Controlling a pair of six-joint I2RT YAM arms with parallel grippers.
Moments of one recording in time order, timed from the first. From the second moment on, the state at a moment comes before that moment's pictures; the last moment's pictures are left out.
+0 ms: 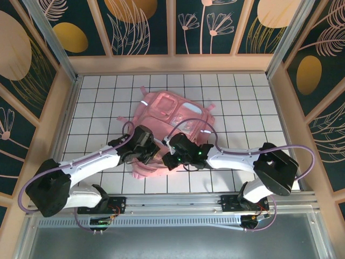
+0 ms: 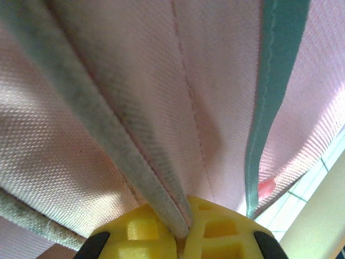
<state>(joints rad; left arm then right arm) -0.69 1.30 0.68 -0.33 0.21 -1.43 1.07 1.50 0.77 -0.09 -0.15 0.49</state>
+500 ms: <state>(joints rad) -0.53 1.42 0.84 -0.55 0.42 -0.91 1.09 1.50 0.75 -0.01 -0.09 0.49</state>
